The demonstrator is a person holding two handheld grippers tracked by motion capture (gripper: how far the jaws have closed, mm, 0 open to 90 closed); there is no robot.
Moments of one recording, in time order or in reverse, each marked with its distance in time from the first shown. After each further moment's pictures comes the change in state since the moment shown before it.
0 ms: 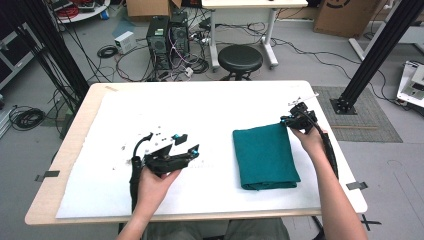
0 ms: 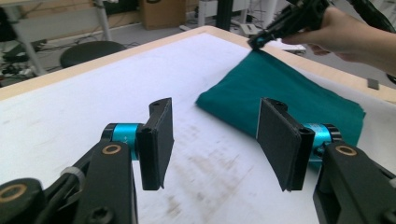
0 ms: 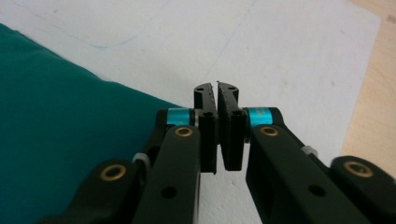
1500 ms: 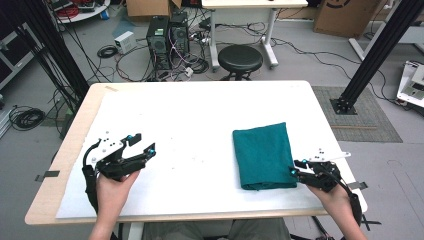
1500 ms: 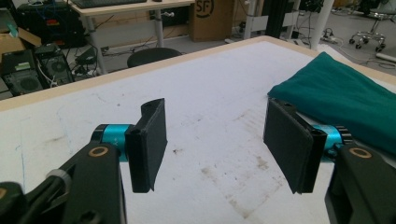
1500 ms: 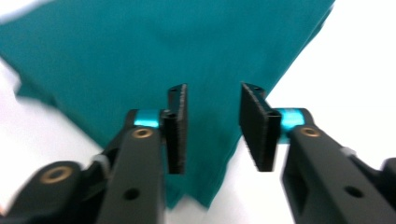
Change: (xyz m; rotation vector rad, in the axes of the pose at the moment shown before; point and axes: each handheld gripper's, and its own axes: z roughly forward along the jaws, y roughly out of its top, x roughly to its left) left arm 0.056 -0.022 -0.065 -0.056 0.163 -0.004; right arm 0.074 -0.123 -0.095 -0.138 0.142 -0.030
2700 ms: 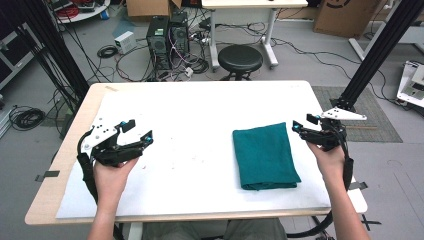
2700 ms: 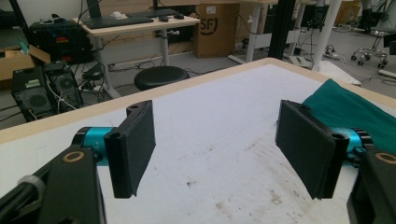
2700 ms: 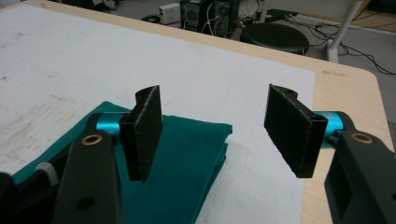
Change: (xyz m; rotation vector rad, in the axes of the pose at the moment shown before) left arm 0.017 0.023 0.003 -0.054 0.011 -0.003; right arm -0.046 0.078 -0.004 -0.241 -0.173 0.166
